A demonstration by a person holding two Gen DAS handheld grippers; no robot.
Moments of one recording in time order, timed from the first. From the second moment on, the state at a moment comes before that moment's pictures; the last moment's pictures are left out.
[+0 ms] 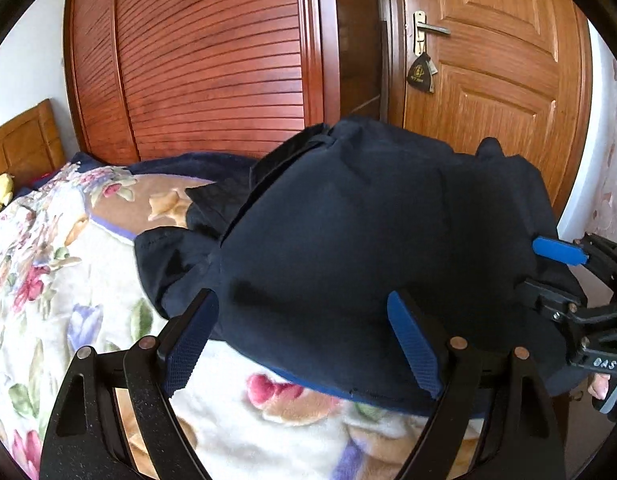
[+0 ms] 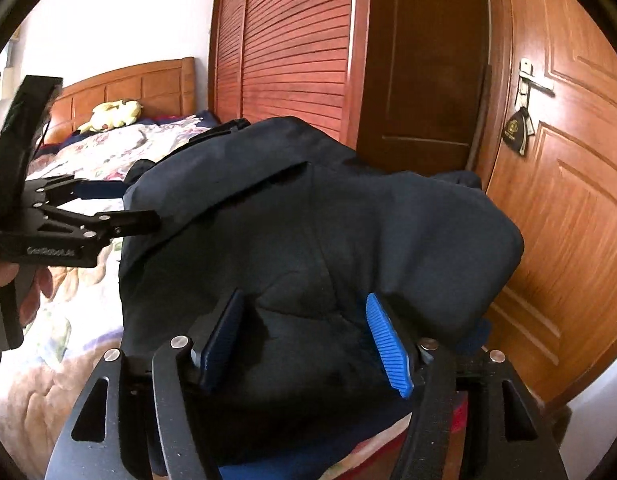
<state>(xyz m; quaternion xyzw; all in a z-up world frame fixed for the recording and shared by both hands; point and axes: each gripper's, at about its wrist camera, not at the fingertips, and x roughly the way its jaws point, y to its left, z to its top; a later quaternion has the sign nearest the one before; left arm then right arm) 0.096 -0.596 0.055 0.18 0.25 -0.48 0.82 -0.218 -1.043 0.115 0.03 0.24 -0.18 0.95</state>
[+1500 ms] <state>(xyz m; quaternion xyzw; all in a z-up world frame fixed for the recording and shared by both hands) 0.000 -0.168 0.091 0.09 0.22 -0.23 0.95 -0.242 -0.718 0.122 0.02 0.19 0.04 0.98</state>
